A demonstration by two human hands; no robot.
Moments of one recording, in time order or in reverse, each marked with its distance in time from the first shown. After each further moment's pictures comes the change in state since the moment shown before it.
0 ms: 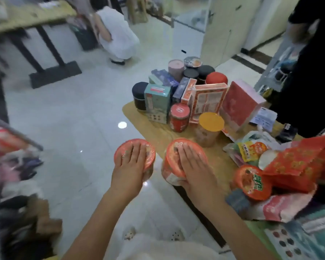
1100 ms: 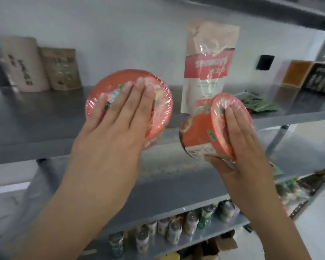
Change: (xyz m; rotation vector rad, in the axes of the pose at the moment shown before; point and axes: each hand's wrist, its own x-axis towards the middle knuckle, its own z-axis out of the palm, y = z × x) left_hand -0.496 -0.214 -0.128 0.604 0.750 -1.646; right_hand 0.037 -0.614 -0.151 1.033 0.070 -1.677
